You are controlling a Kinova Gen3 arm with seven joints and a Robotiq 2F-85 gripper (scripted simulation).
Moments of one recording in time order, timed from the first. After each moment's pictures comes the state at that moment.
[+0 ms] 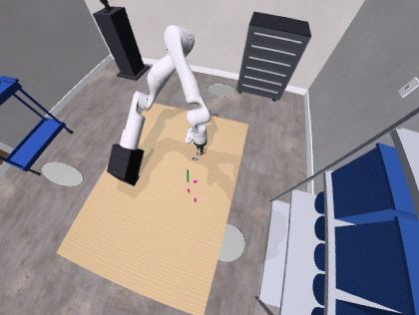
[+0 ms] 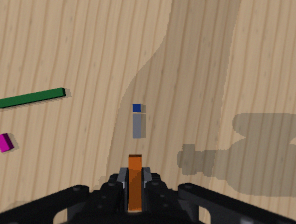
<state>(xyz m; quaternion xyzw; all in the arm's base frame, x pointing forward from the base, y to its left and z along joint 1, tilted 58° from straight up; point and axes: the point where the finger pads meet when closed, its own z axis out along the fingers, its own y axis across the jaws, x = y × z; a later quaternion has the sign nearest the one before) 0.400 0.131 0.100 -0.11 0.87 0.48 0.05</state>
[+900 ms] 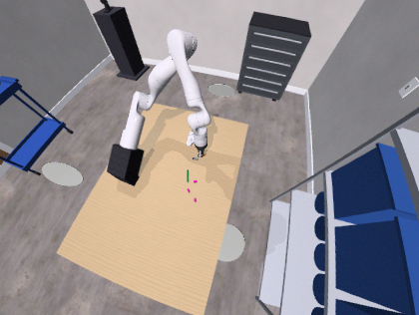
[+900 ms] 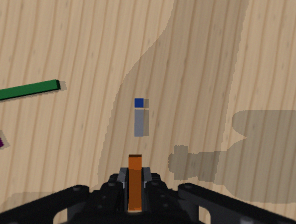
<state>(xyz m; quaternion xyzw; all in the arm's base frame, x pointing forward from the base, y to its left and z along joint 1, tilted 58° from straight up) 0.404 0.153 0.086 -0.11 0.87 0.48 0.06</state>
